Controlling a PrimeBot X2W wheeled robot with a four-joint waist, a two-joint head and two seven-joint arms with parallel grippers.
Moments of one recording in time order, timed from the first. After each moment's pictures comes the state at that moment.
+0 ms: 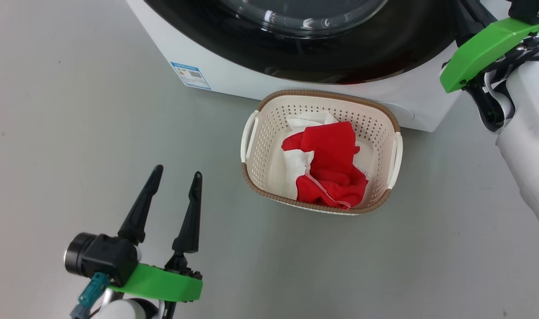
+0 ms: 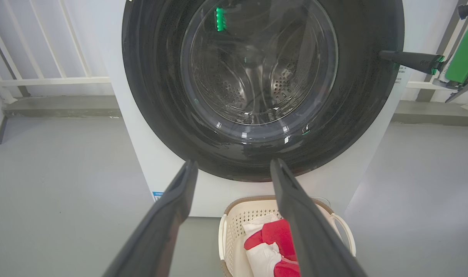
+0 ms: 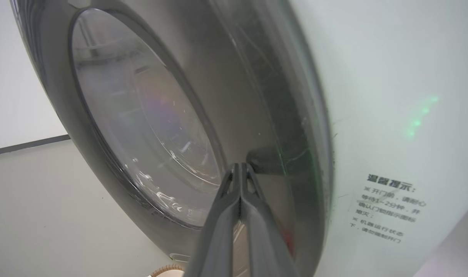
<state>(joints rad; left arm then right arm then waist) -0.23 0.05 -0.16 0.10 -0.20 -0.07 -0.25 -1.13 -0.26 0.48 1.01 0.63 0.14 -0.26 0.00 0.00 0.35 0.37</state>
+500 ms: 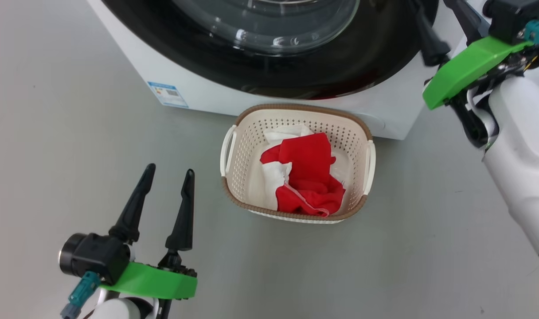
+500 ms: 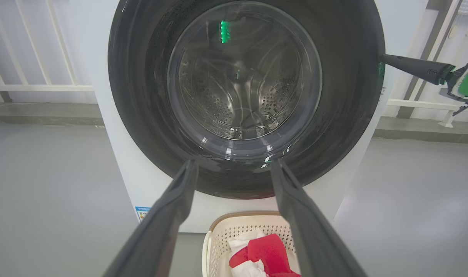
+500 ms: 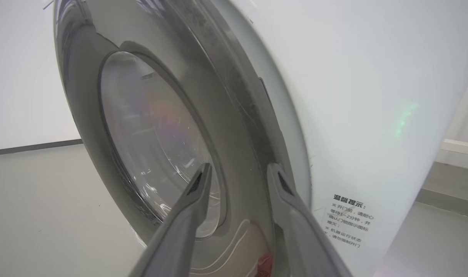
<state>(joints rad) -0.23 0.04 -0.13 0.10 -0.22 -0.08 -0.25 -1.04 -0.27 0.48 0.84 0.60 0.13 -0.26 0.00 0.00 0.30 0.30</state>
